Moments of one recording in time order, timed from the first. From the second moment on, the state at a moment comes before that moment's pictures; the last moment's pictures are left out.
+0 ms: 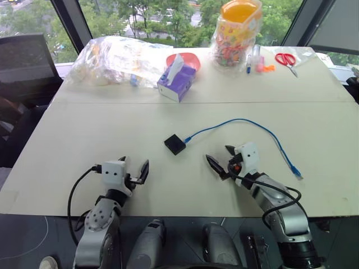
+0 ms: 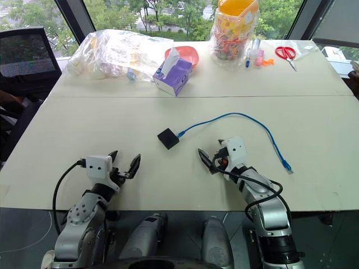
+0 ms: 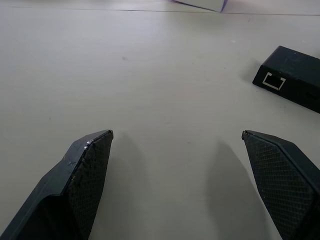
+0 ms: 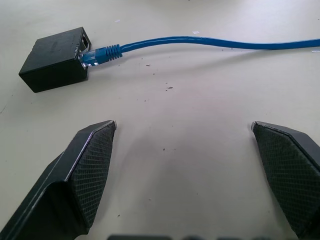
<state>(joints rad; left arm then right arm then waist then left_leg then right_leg) 0.25 0.13 0.02 -0.39 -0.17 0.23 -0.22 0.00 -0.30 0.00 -0.28 0.25 0.43 0.43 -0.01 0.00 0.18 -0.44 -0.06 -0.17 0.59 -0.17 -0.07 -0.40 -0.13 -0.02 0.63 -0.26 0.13</state>
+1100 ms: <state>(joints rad) -0.10 0.59 0.18 -0.37 -0.60 0.65 -0.62 -0.63 -0.75 0.23 -0.25 0.40 0.69 1.05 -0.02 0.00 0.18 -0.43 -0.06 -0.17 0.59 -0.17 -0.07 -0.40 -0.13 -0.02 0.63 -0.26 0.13</state>
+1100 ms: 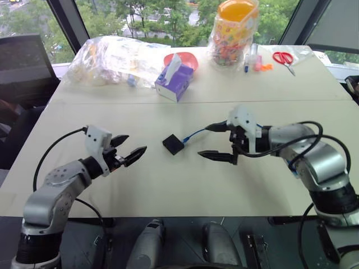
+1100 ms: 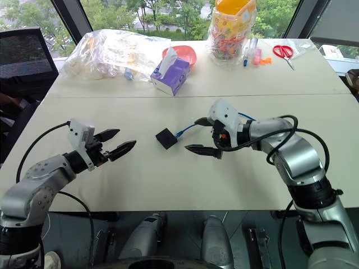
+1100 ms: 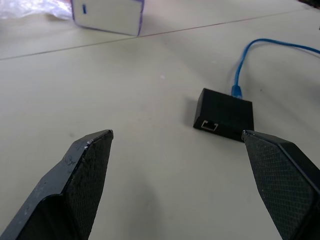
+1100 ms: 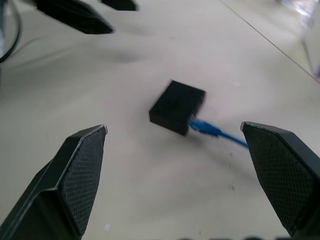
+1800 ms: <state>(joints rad) -0.05 0.58 0.19 -0.49 -0.59 0.67 -0.53 -1.35 -0.25 0.70 1.16 -0.32 -0.31 1.29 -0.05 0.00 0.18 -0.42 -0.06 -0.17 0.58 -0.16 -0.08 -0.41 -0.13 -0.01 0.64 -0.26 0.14</state>
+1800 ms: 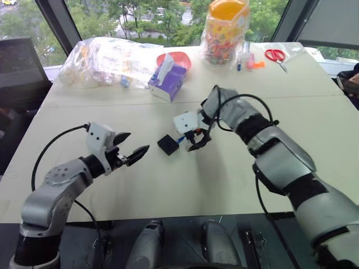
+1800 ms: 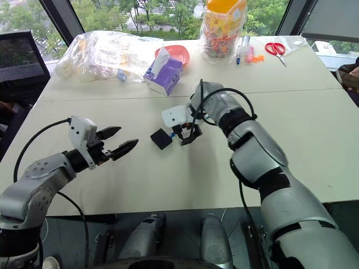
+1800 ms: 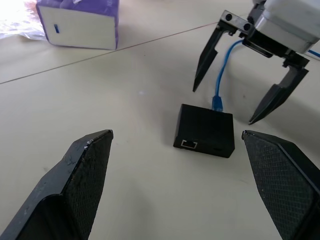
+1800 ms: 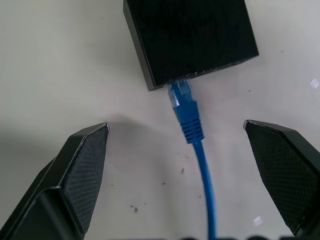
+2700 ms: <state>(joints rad) -0.14 0.53 0.20 -0.49 -0.67 0.71 -0.49 -1.28 -0.29 0.57 1.11 -0.50 -0.65 0.77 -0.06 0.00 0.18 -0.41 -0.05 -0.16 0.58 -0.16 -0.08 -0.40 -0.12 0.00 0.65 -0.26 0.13</state>
